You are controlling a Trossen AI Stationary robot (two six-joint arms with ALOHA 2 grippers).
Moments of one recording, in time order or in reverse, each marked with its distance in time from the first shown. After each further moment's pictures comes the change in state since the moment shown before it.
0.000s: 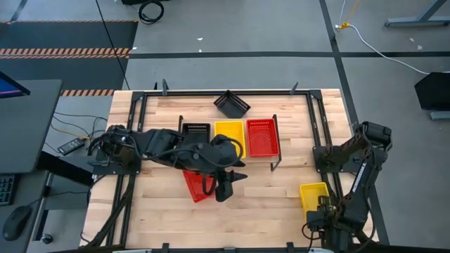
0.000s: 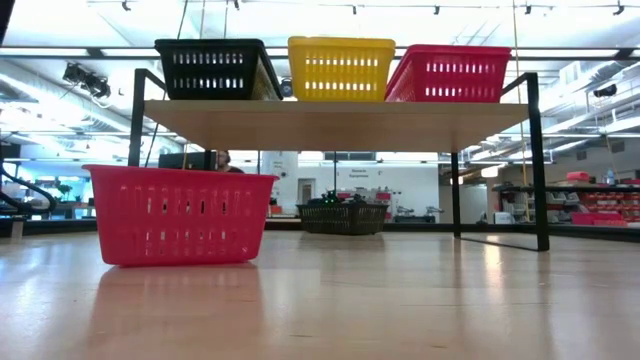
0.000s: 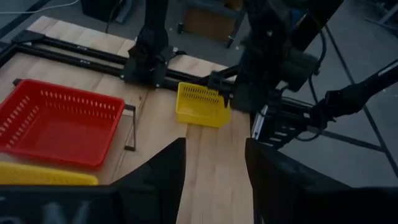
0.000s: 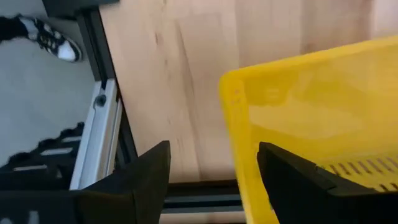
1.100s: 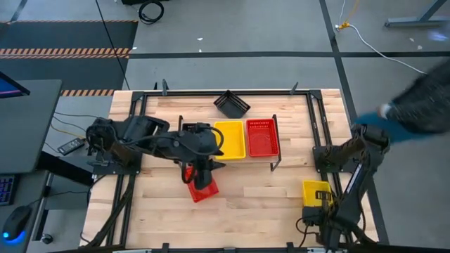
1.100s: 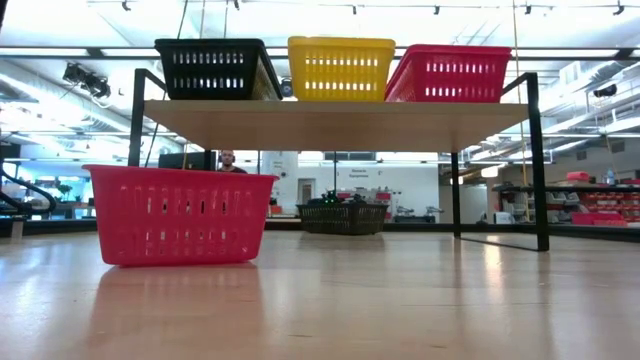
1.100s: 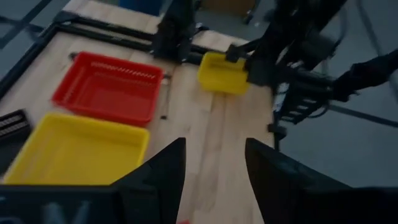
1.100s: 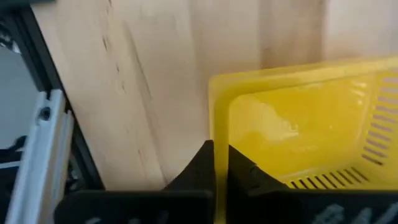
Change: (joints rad) left arm 0.022 -0.113 0.001 -0.241 -0.011 0.008; right arm -0.057 0.022 0.001 -0.096 -0.028 -0.037
